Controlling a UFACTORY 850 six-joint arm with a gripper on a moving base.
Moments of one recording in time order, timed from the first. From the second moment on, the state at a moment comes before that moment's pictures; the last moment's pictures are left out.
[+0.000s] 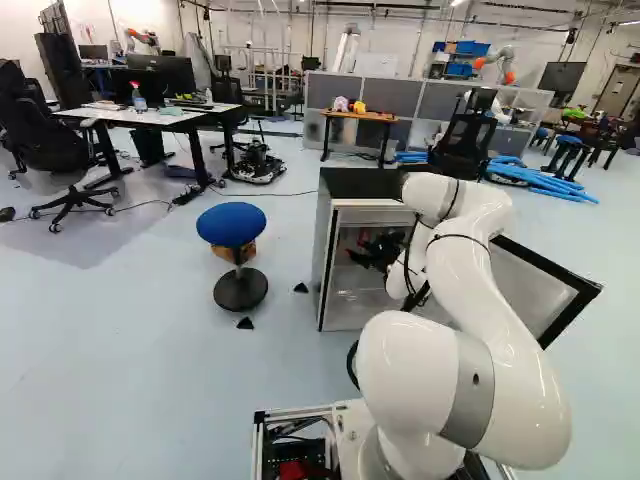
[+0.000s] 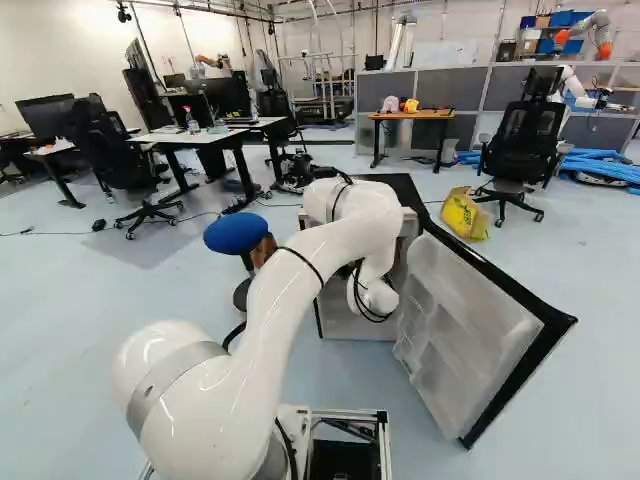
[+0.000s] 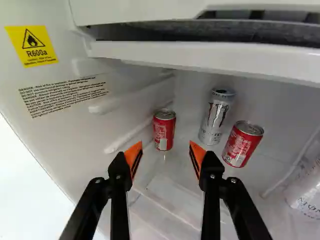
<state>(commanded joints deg) -30.0 -78.5 -81.5 -58.6 76.4 0.0</state>
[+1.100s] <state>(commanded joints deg) -26.1 -81.0 -86.7 -54.1 72.6 0.0</state>
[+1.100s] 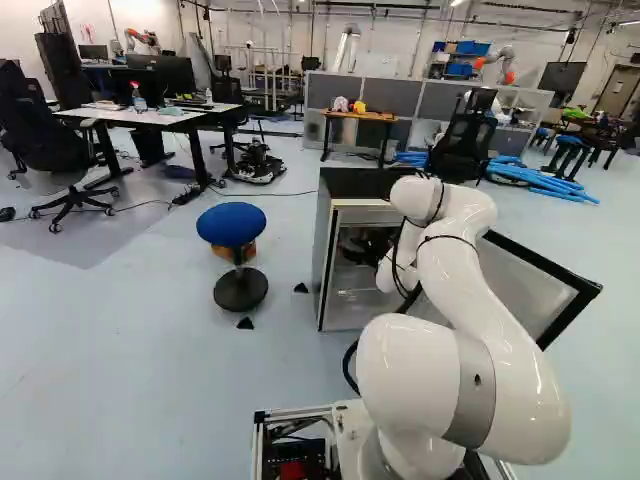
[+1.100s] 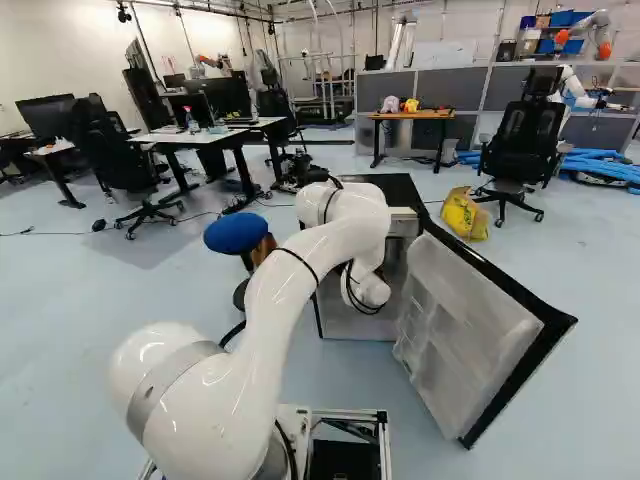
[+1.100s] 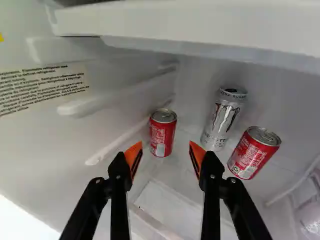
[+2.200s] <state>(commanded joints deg) -22.3 -81.1 -87.0 -44.7 66.5 0.0</state>
